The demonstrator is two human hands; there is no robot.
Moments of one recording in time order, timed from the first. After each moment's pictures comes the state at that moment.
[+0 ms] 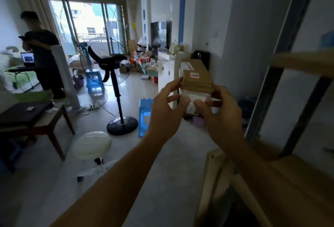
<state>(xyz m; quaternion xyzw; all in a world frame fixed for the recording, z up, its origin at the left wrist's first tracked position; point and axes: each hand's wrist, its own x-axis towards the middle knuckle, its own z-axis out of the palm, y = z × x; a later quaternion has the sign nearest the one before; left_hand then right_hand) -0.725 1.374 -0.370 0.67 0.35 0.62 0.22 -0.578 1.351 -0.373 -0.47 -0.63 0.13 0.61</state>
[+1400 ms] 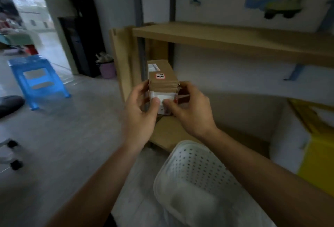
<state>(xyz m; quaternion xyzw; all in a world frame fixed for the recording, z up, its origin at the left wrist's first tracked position) -0.670 1.121 -0.818 0.69 0.25 0.51 0.44 -0.545 1.036 -0.799 -0.69 -0.50 0.02 0.52</state>
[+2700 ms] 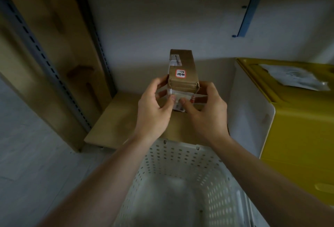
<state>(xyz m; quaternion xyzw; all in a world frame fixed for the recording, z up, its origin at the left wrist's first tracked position) -0.449 1.085 -0.913 0.77 0.12 0.32 0.54 -0.374 0.957 -0.918 -0.80 -0.27 -0.09 0.53</state>
